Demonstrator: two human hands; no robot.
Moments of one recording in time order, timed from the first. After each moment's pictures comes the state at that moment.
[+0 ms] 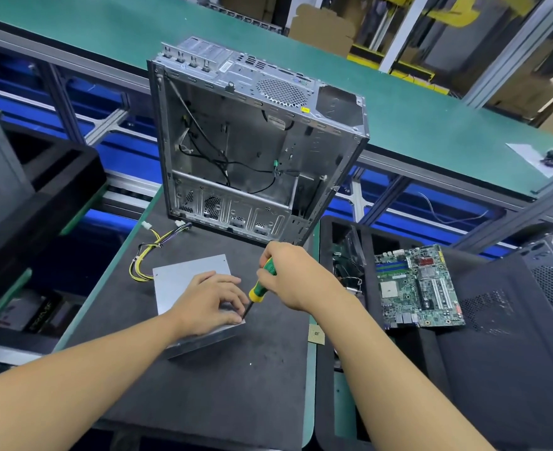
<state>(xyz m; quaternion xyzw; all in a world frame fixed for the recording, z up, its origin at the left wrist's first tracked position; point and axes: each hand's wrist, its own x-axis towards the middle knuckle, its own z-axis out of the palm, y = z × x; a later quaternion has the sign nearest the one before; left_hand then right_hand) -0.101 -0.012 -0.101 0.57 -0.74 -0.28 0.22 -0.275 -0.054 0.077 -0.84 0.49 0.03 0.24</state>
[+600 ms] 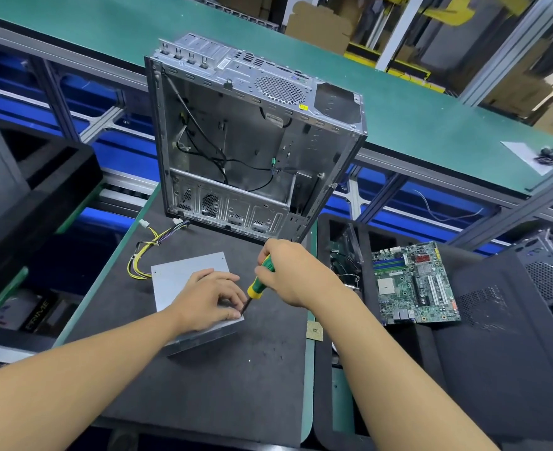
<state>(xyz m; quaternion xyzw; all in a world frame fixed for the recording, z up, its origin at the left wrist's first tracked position) -0.100 -0.016 -0.110 0.57 -0.74 -0.27 0.22 -0.274 -0.052 0.080 -0.84 0.49 0.05 0.23</state>
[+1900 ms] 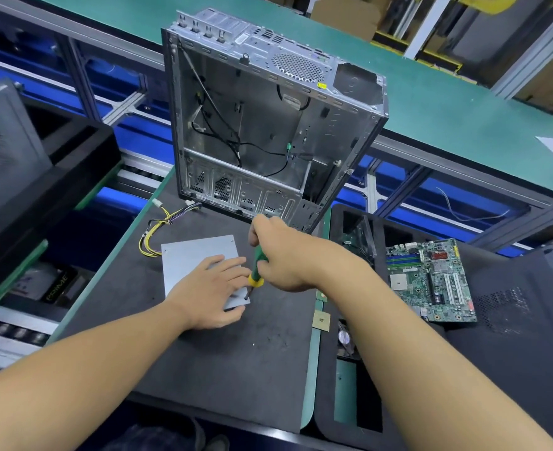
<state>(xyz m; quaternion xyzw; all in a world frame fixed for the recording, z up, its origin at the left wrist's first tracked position) -0.111 0.008 -0.112 0.55 -0.82 0.00 0.15 -0.258 -0.041 0.108 -0.87 0.40 0.20 0.22</state>
